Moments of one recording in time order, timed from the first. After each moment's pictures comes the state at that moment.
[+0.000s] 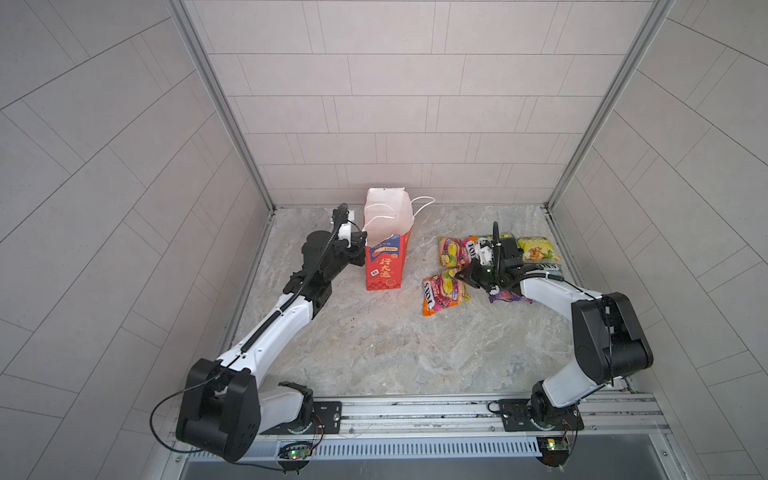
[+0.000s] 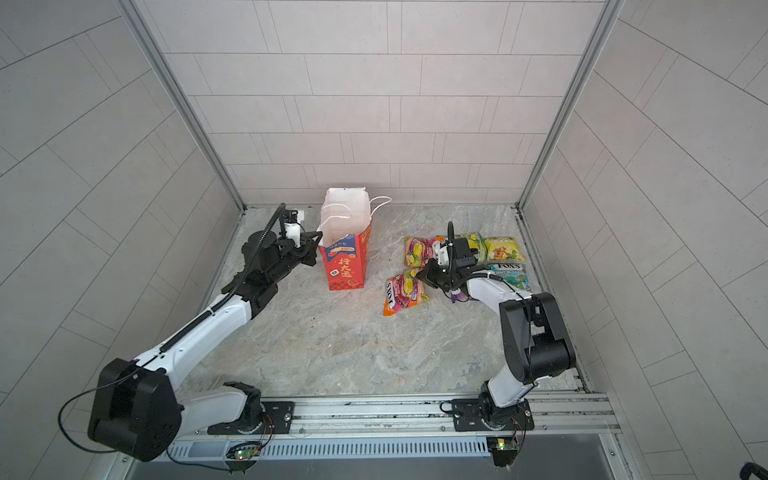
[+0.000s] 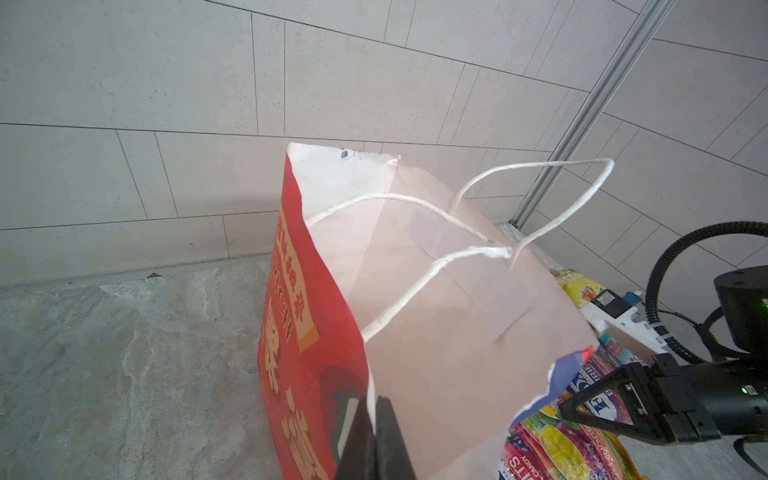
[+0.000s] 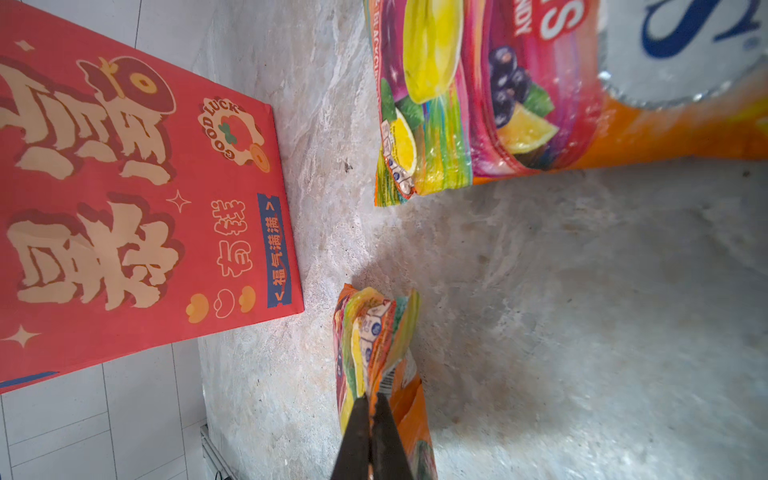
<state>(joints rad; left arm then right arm) -0.29 1.24 0.83 0.19 0.21 -0.16 0.16 1.58 0.90 -0.18 -0.53 0.69</state>
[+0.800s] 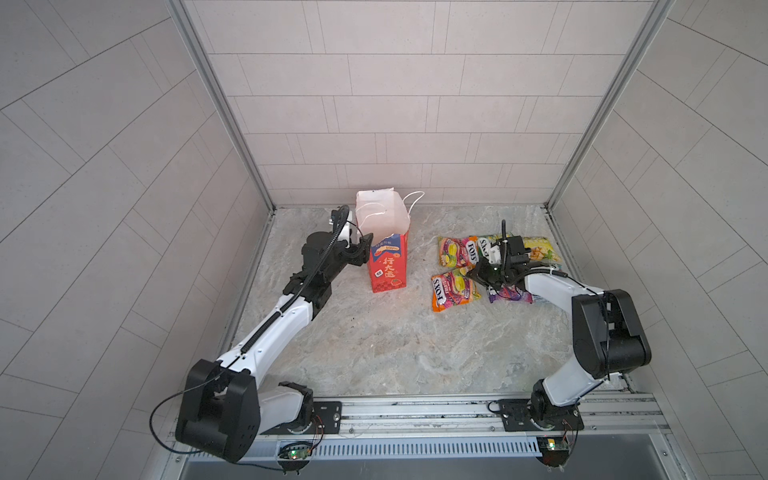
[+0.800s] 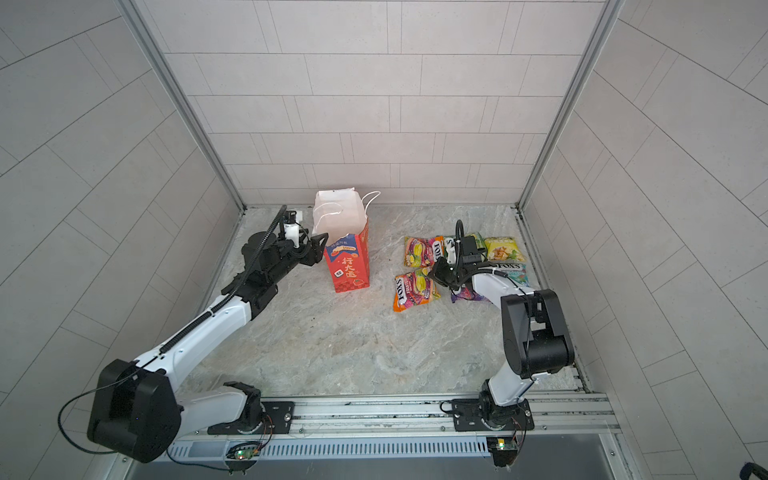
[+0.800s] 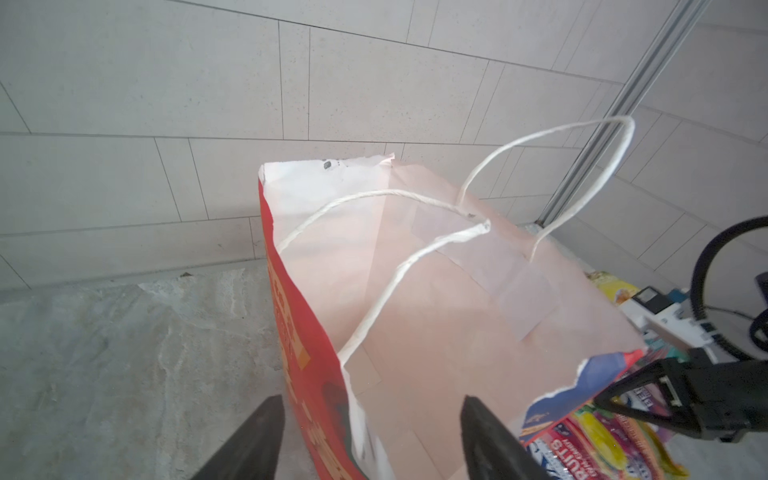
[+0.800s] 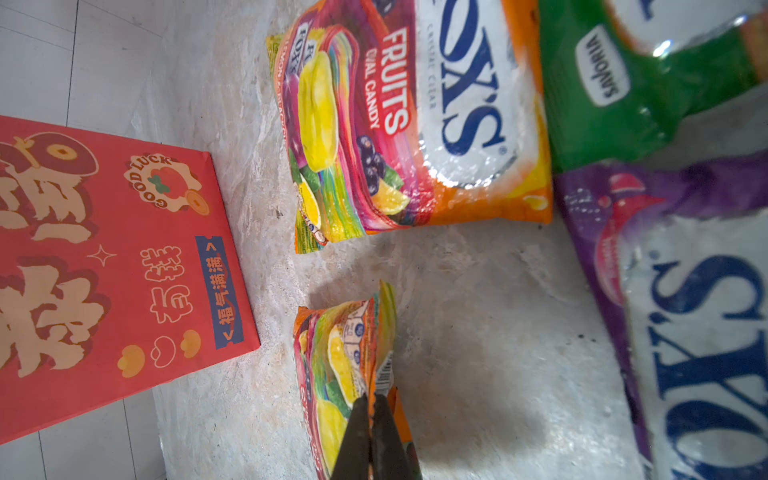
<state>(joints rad) -0.28 1.22 0.82 0.19 0.13 -0.13 0.09 1.61 0.92 -0.23 -0.43 0.65</state>
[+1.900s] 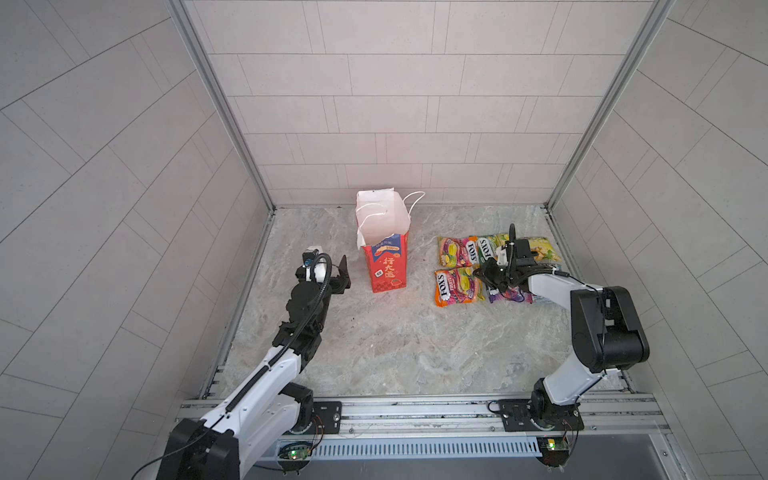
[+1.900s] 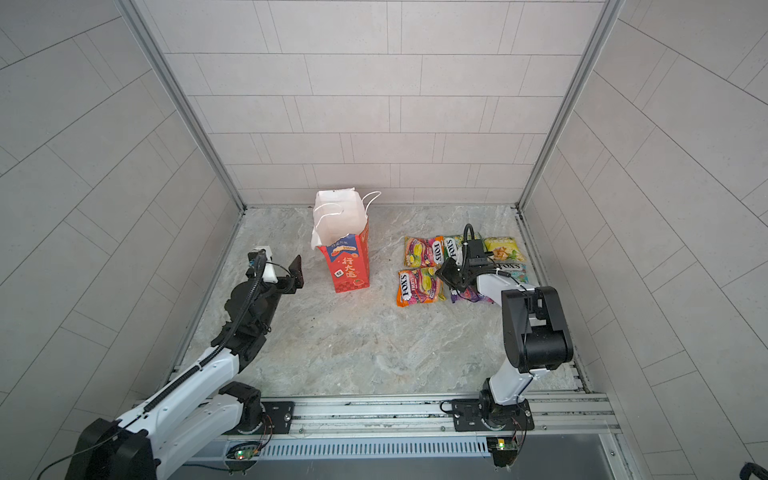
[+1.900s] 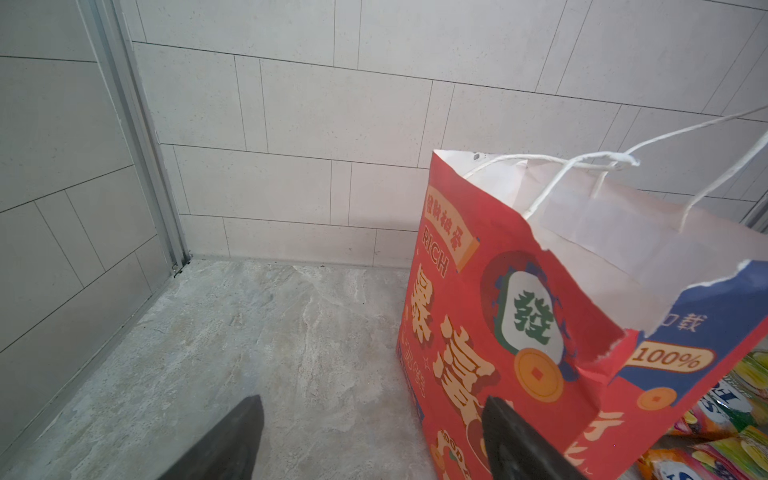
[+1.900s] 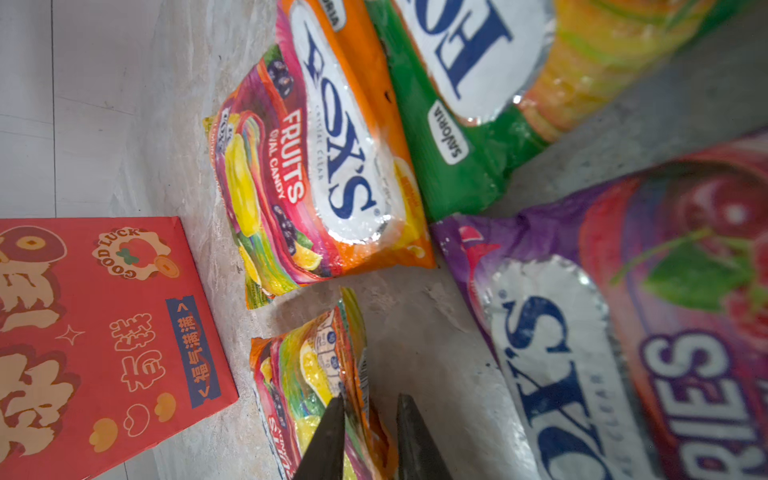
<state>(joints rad) -0.30 0.91 0.37 0.48 -0.25 -0.11 0.03 1.63 0.87 -0.15 -0.38 0.74</state>
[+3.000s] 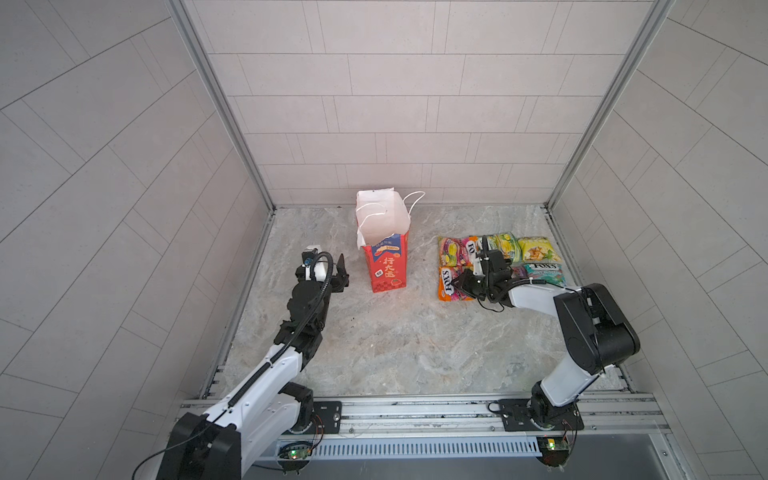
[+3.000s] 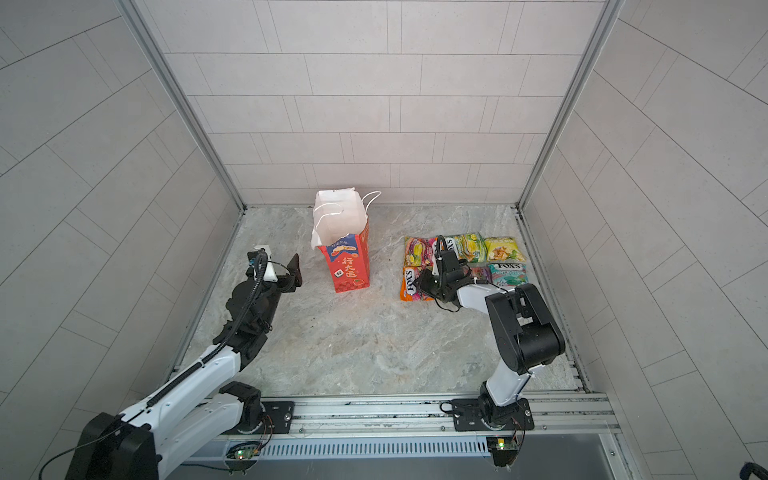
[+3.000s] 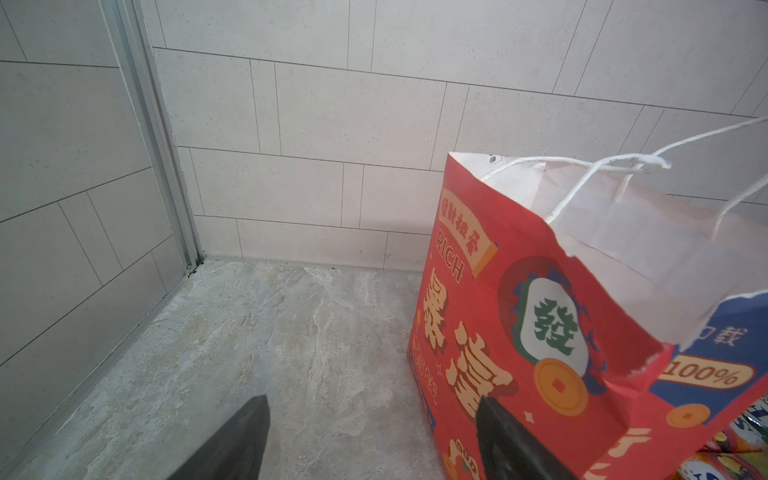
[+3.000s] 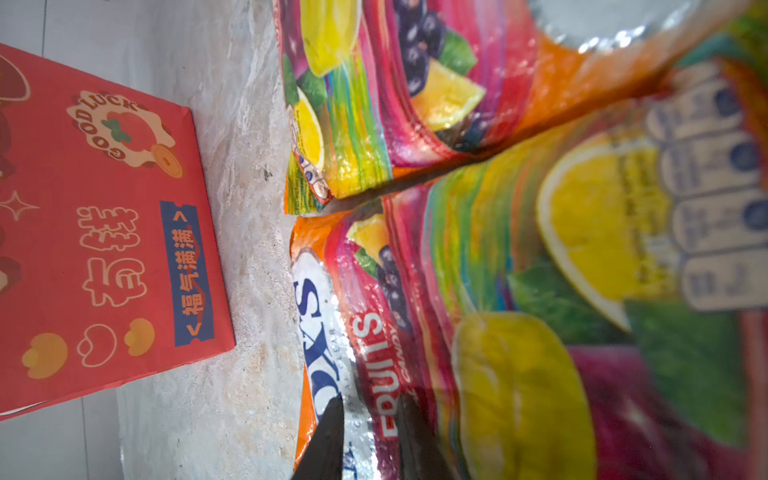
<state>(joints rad) -0.30 0.93 0.37 0.50 -0.28 -0.11 0.25 1.66 0.77 0.07 -0.34 0.77</state>
